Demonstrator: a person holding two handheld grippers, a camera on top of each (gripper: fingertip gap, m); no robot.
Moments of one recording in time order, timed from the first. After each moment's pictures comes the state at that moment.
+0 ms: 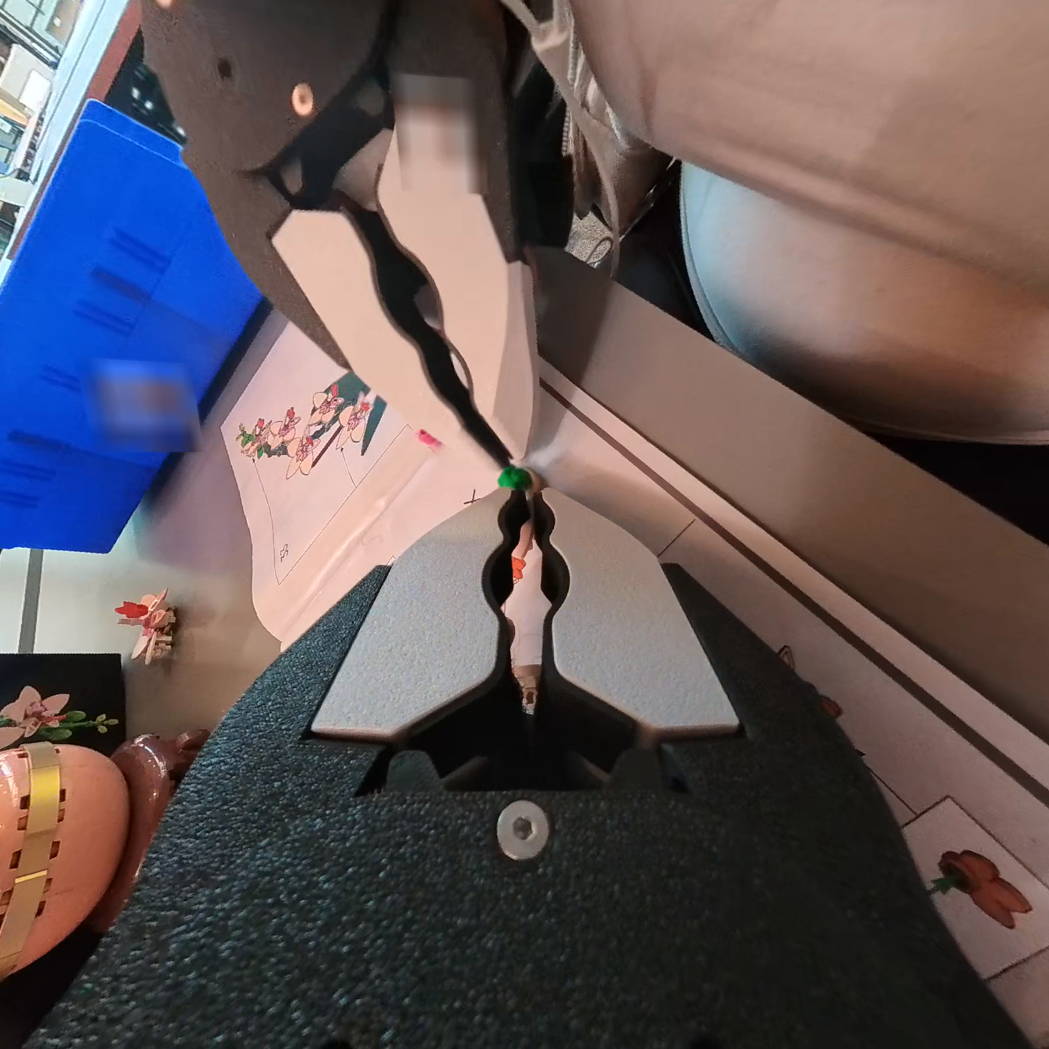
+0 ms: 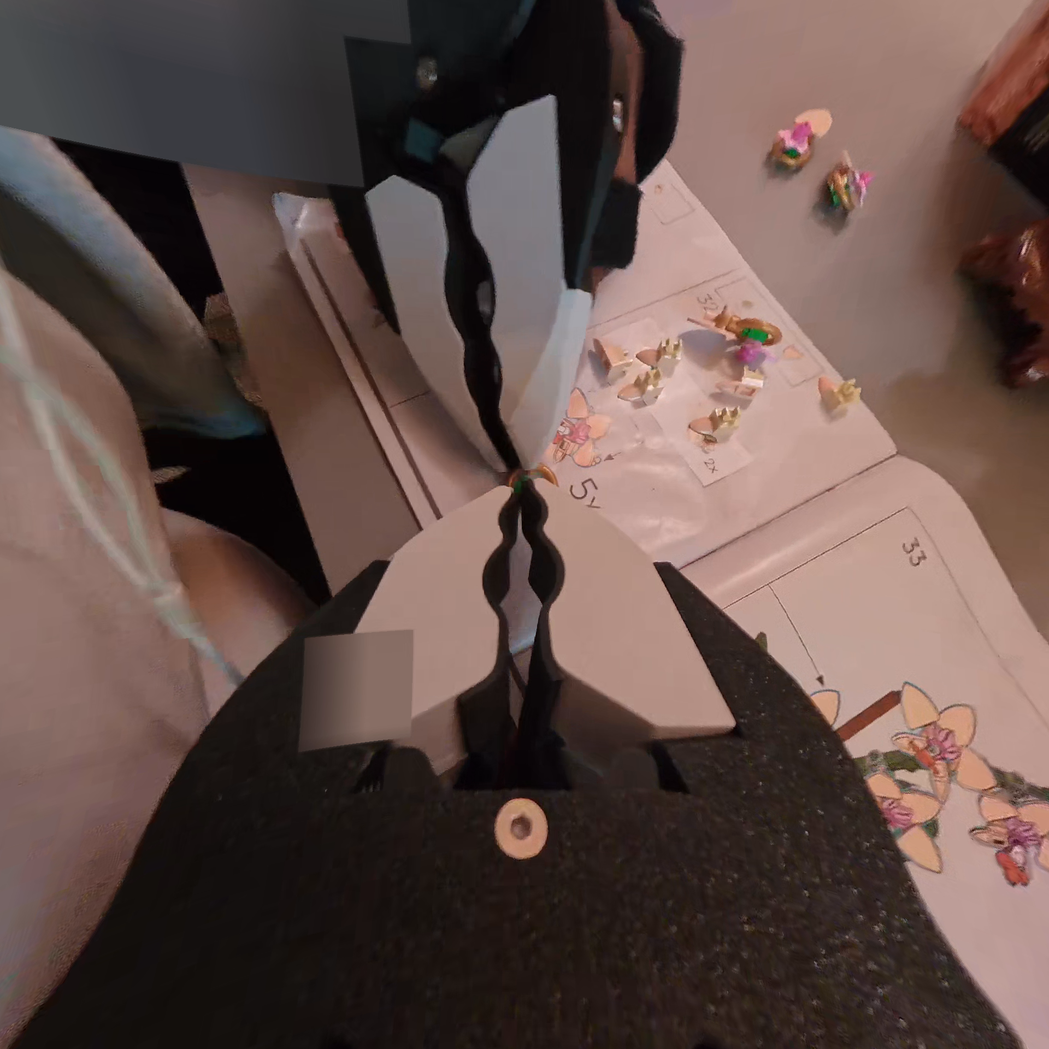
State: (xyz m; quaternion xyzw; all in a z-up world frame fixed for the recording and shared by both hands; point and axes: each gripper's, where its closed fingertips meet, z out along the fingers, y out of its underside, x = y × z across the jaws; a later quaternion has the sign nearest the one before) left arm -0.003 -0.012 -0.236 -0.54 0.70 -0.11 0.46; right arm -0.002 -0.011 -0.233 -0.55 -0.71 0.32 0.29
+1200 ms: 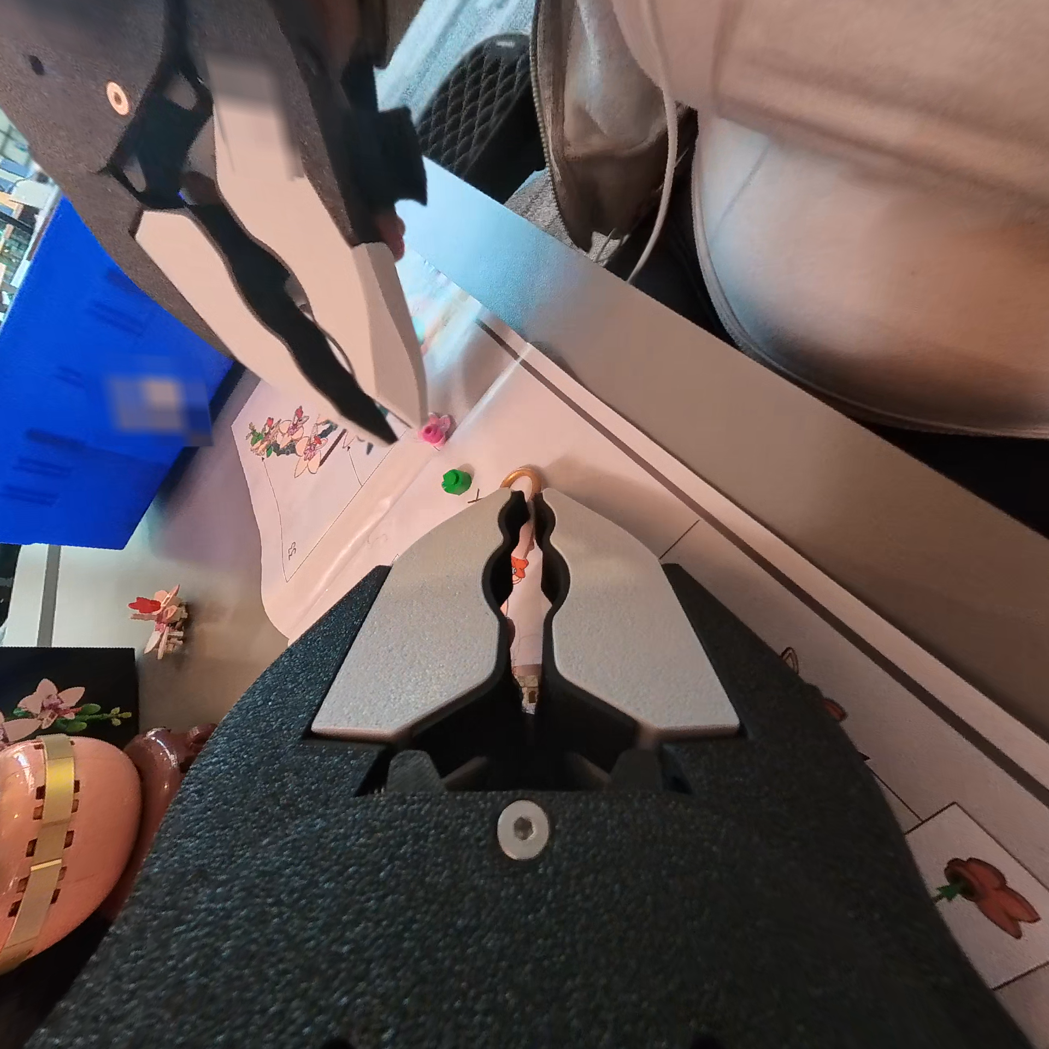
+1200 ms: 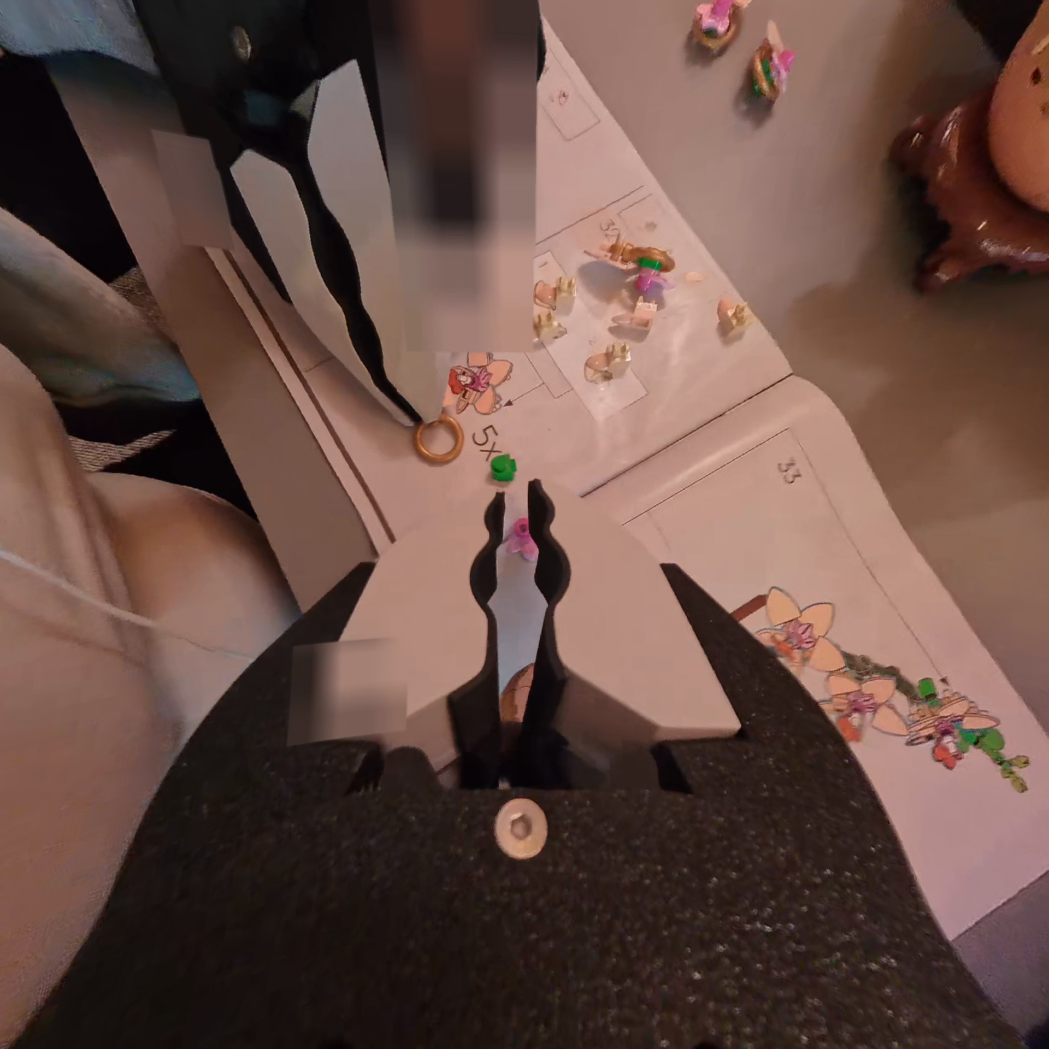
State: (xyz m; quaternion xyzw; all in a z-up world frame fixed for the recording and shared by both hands) left arm -0.004 -0.010 -0.235 -0.54 0.69 -0.10 0.47; right arm 0.012 0.030 -0.220 -0.61 -0.71 0.27 0.22
